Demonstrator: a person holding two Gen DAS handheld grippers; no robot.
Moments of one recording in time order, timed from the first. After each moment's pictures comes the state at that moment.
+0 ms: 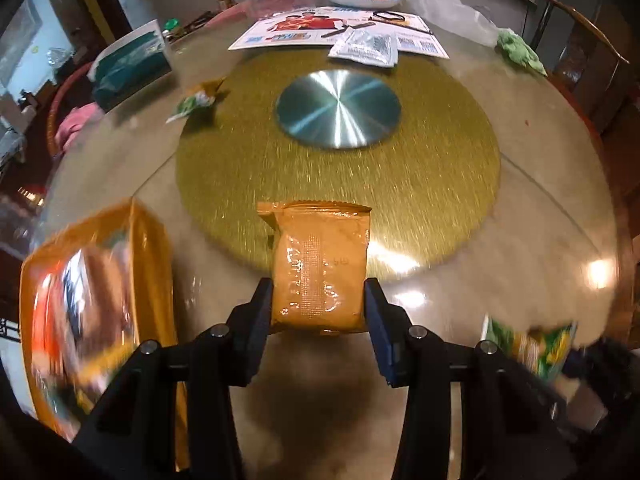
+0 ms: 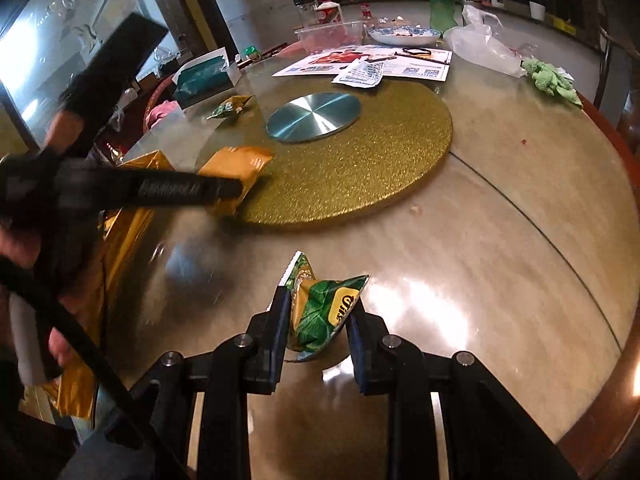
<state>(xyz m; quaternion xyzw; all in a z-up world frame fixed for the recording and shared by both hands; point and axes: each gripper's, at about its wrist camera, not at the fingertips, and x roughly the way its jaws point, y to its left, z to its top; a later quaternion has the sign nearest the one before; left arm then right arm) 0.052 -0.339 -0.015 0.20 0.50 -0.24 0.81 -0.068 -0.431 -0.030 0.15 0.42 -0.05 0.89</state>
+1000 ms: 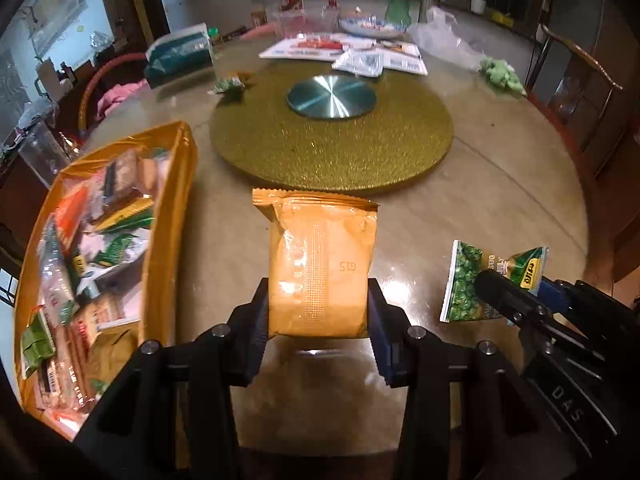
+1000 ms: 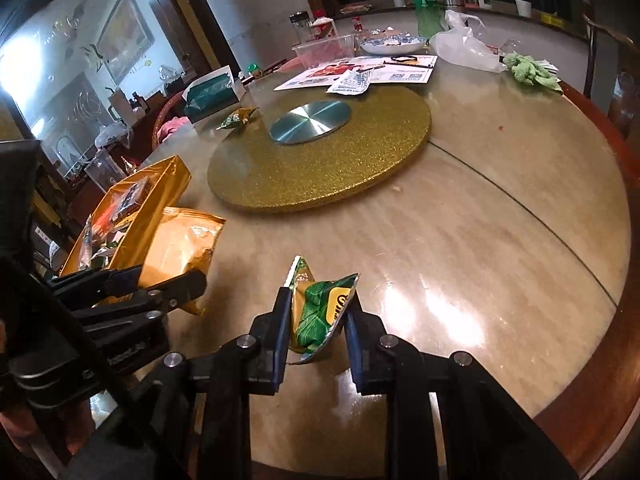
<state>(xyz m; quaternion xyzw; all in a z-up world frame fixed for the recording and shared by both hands) -0.046 -0.298 -0.002 0.14 0.45 -0.22 0.86 -0.115 -0.428 -0.022 0.17 0.39 -0.04 0.90</state>
